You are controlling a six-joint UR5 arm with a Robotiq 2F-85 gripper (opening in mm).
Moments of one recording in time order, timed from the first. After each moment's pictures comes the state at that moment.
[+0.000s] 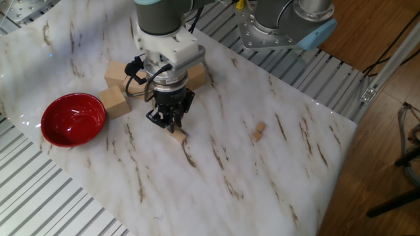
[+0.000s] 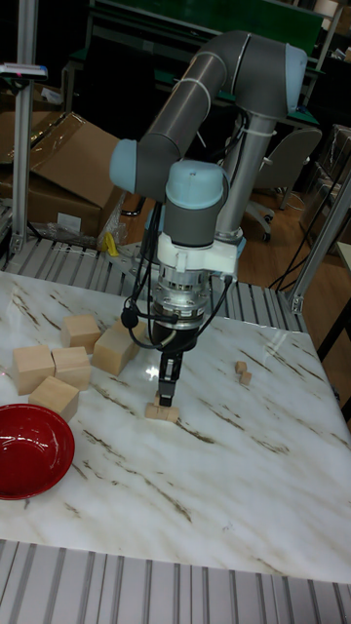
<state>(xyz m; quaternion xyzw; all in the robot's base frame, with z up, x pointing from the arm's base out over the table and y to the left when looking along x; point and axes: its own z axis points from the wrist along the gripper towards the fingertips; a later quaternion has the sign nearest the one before) 0.526 0.032 0.042 -0.65 0.75 0.00 0.09</state>
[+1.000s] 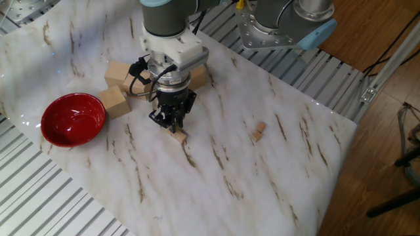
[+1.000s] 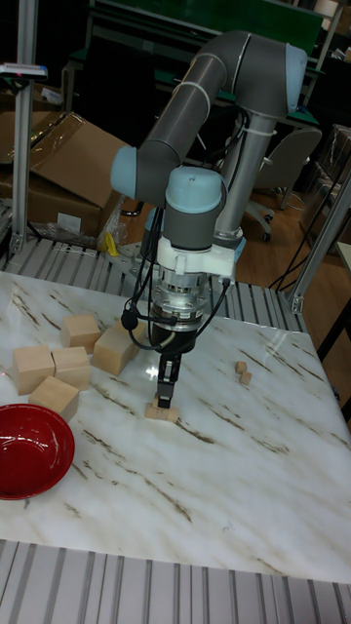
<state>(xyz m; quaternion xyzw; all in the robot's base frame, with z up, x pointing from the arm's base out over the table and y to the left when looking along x) 0.522 0.032 0.030 -0.65 0.75 -0.01 0.10</state>
